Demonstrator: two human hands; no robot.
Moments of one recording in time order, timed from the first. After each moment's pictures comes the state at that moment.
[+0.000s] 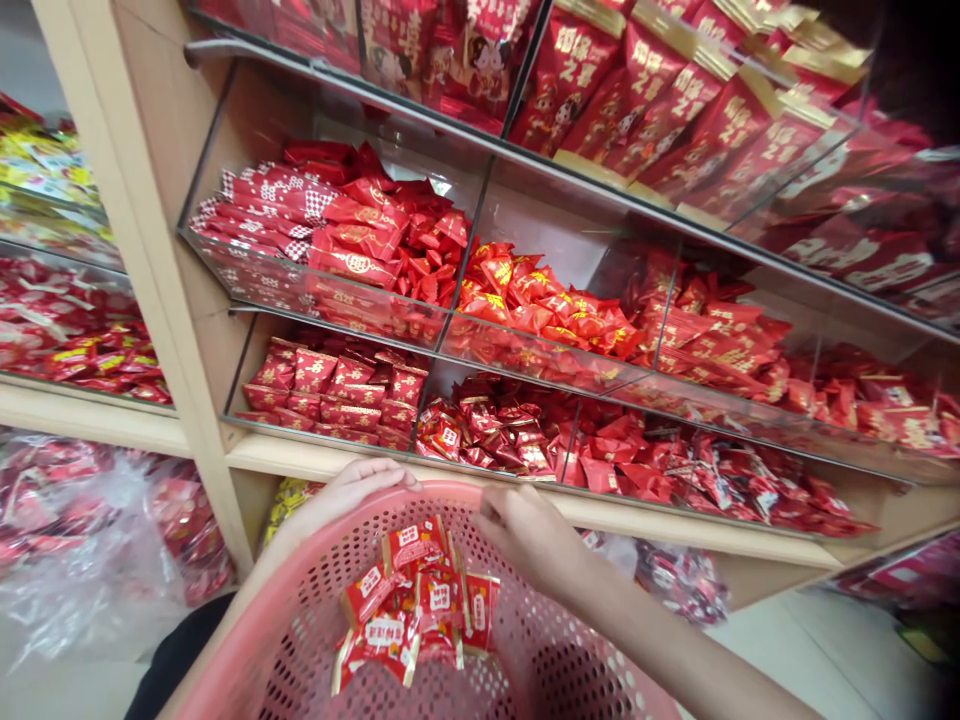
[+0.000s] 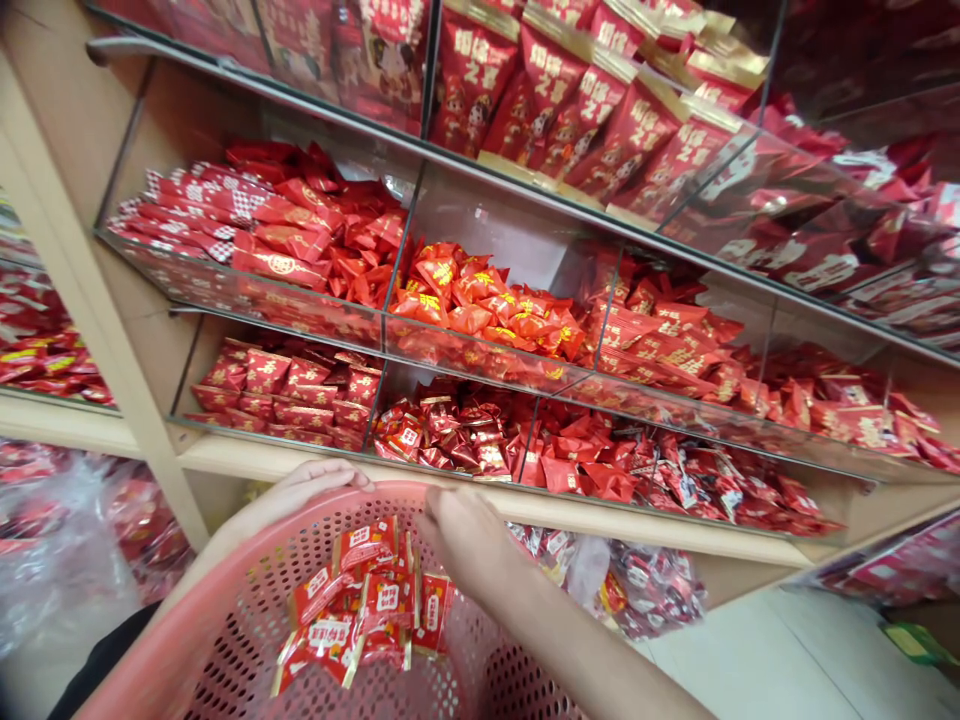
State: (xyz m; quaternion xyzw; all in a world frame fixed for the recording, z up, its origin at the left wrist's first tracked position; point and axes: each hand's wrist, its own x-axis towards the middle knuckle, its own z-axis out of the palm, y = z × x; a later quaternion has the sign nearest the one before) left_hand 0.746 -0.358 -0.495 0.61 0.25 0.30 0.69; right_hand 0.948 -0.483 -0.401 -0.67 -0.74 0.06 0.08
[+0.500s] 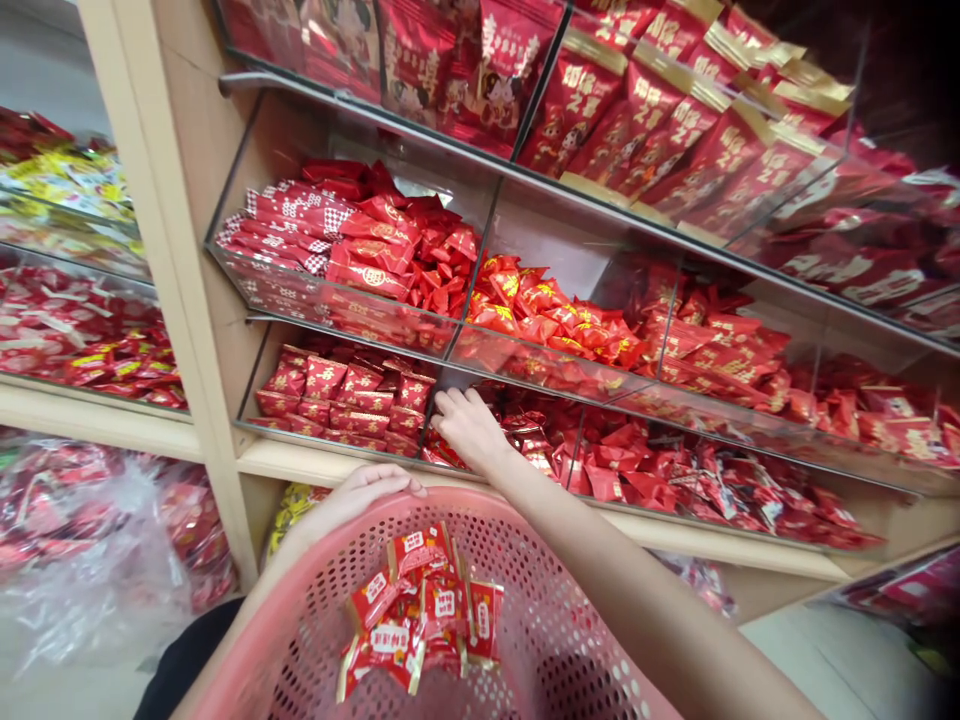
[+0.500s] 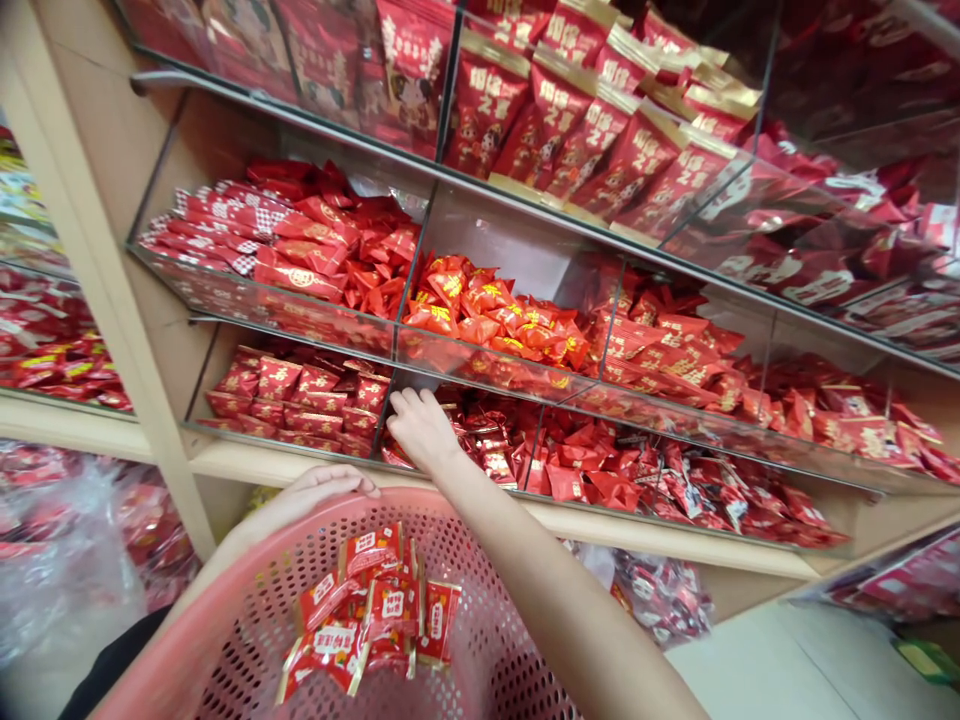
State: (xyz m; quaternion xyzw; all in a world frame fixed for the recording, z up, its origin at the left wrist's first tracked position) left_hand 0.744 -0.356 -0.495 0.63 0.23 0.31 0.67; right_hand 0.928 -0.366 -0.393 -0.46 -0.83 -0.32 -0.01
